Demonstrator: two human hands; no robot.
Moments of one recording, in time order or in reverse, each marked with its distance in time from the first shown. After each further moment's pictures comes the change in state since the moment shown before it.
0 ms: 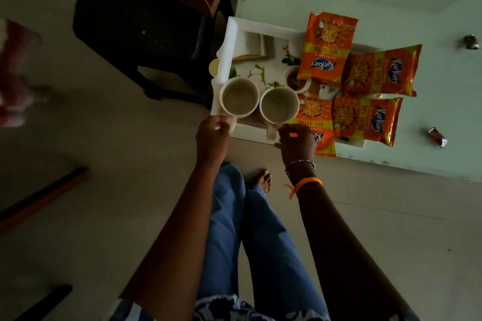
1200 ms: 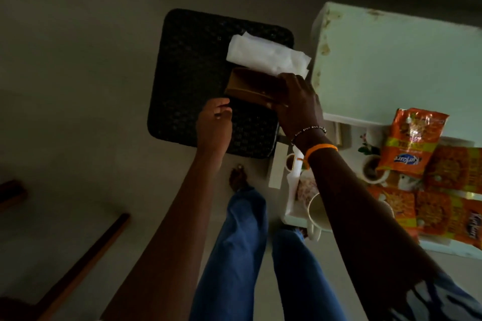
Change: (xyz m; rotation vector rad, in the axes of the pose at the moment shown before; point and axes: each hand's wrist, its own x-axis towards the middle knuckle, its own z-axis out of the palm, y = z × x) left_hand 0.228 0.090 -0.148 -0.238 0.009 -0.021; right_hand 0.098 -0.251 0.163 -0.493 -0.132 -0.666
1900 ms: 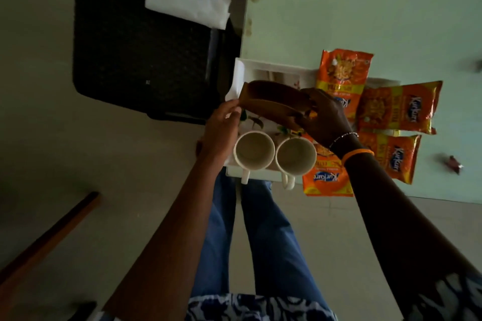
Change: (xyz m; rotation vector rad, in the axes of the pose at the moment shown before) left_hand -0.126 -0.046 0.117 0.048 -0.231 0.003; right_hand -0.121 0.178 -0.086 0.015 -0.100 -0.009
